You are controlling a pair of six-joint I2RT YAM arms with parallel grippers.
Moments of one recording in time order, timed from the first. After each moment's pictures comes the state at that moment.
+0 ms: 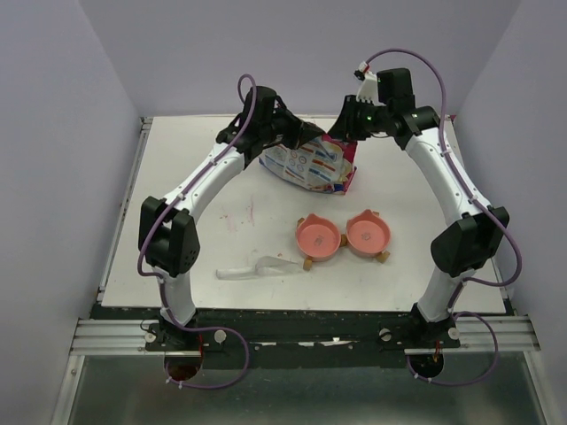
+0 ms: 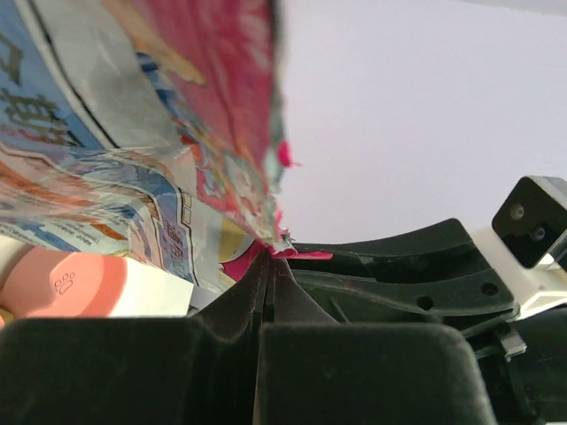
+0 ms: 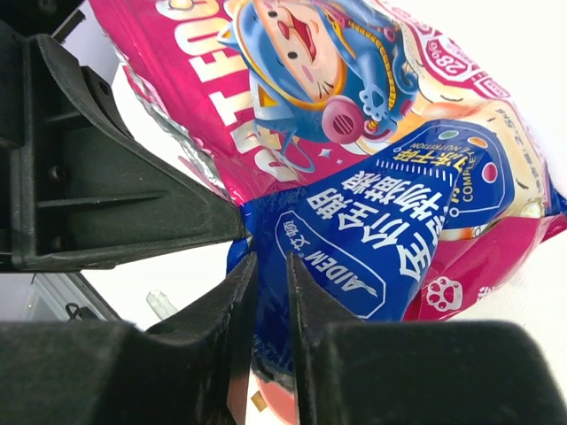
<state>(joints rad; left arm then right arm) -0.49 1.89 1.79 -0.31 0.38 -1.47 0.32 1.81 1.90 -0.71 -0.46 0.29</state>
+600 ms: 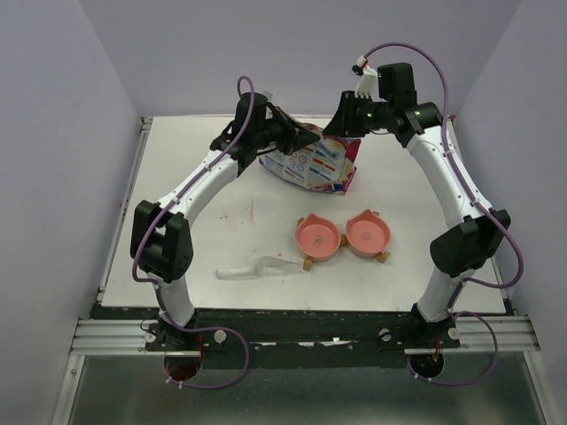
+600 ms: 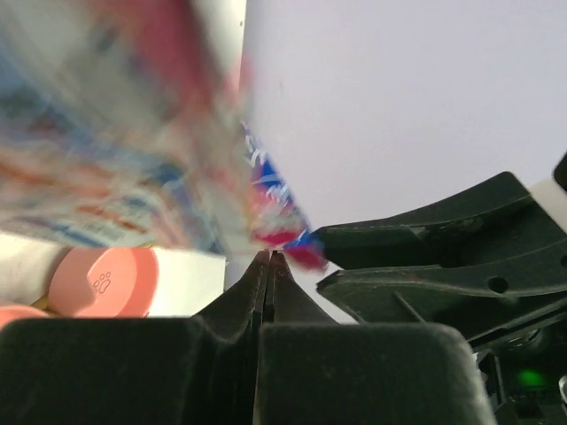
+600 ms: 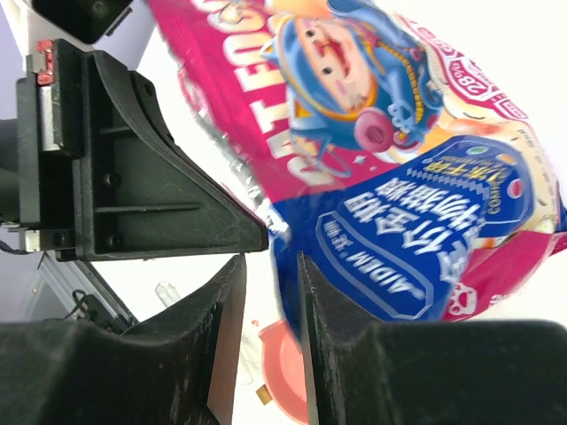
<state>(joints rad) -0.46 1.82 1.63 -0.13 0.48 -1.33 0.33 1.81 1.99 -0.77 -0.48 0.25</state>
